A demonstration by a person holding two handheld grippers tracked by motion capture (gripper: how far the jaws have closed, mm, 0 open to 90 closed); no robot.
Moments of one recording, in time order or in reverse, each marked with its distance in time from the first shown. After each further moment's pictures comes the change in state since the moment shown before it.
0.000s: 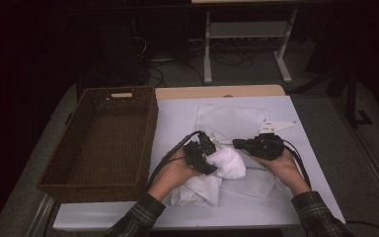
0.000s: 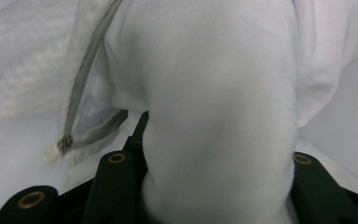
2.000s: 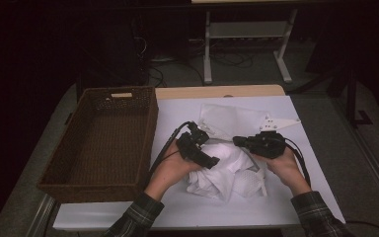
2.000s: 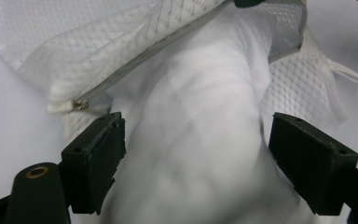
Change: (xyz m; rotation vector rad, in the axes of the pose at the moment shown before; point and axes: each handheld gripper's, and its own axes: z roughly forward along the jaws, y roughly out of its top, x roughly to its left) left arm 0.010 -0.005 -0.027 -0.207 -0.019 -0.165; right arm 0.006 0.011 -0.008 -0.024 -0.009 0.003
